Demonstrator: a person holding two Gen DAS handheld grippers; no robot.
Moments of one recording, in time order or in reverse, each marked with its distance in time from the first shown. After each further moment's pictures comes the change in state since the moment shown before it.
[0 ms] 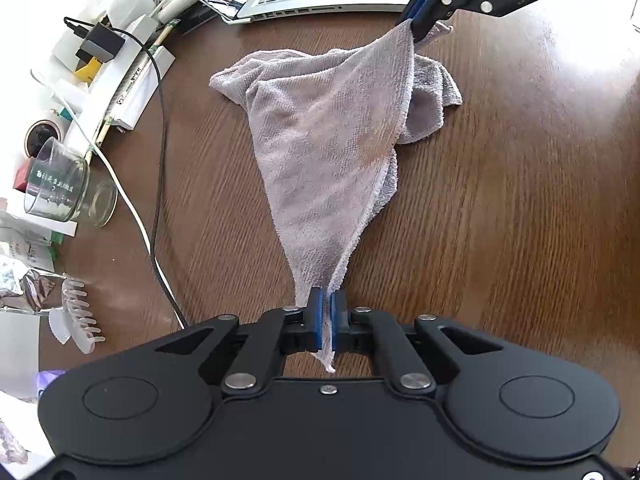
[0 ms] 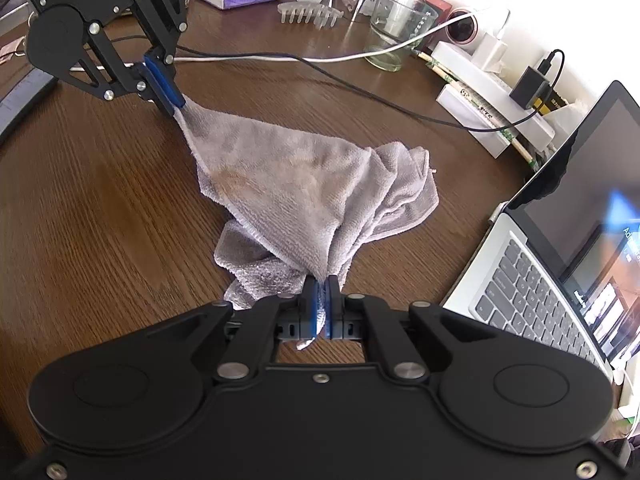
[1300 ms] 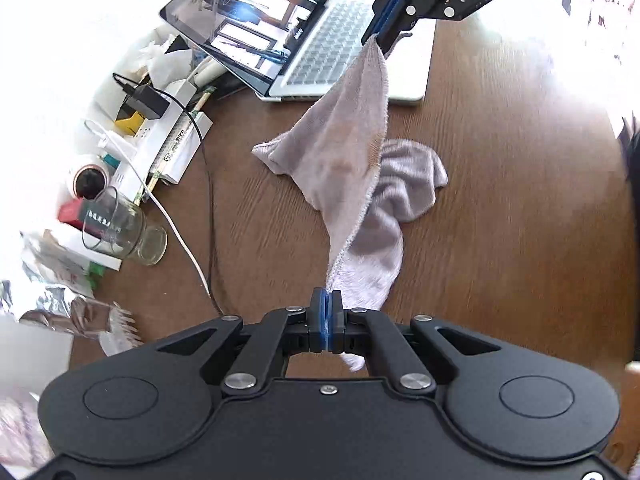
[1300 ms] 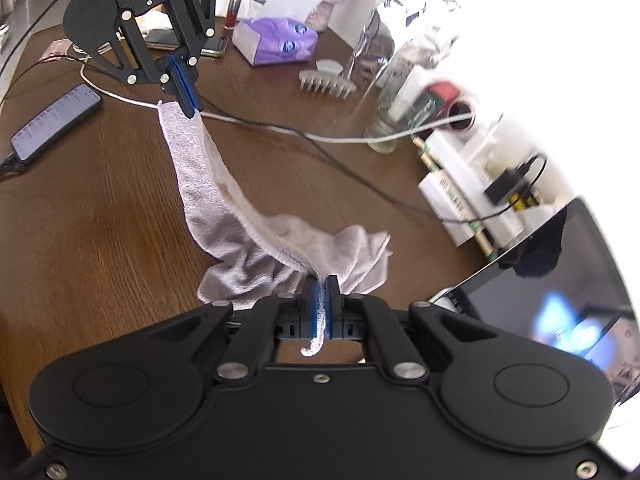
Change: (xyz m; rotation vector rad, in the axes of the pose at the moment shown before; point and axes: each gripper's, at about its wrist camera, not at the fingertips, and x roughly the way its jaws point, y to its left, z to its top) left arm -0.109 0.022 0.009 -0.029 -0.150 -0.012; right arm -0.092 -0.042 0.046 -0.238 -0.109 0.015
